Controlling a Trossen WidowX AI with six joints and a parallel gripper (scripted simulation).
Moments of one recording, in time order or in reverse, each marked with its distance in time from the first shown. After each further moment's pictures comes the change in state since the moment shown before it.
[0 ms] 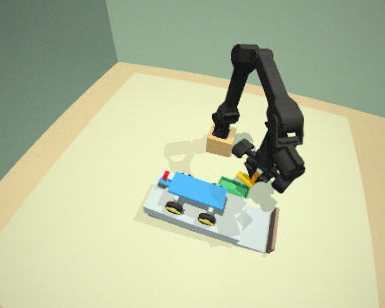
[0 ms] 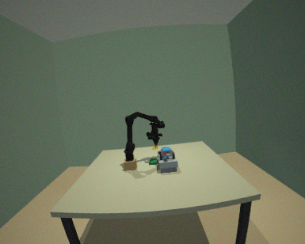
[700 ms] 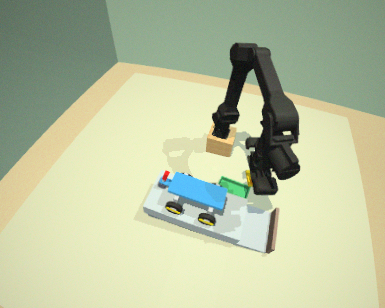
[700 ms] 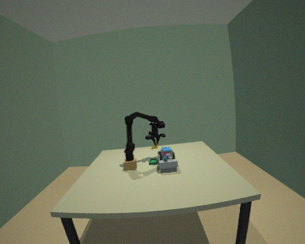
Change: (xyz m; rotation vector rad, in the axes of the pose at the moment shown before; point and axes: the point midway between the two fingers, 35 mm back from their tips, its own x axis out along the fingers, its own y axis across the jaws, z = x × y) arm 0.000 0.002 -0.001 0.749 -0.045 -0.032
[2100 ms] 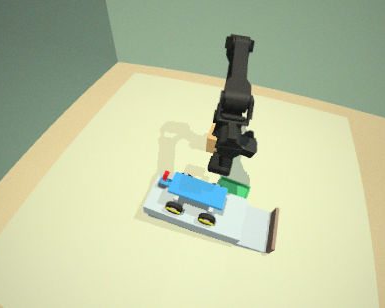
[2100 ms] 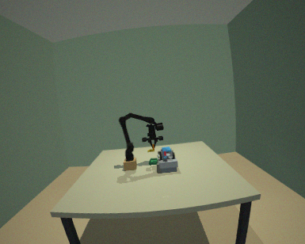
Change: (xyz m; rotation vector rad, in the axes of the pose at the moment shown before) arm -0.002 0.057 -0.096 0.303 -0.004 -0.003
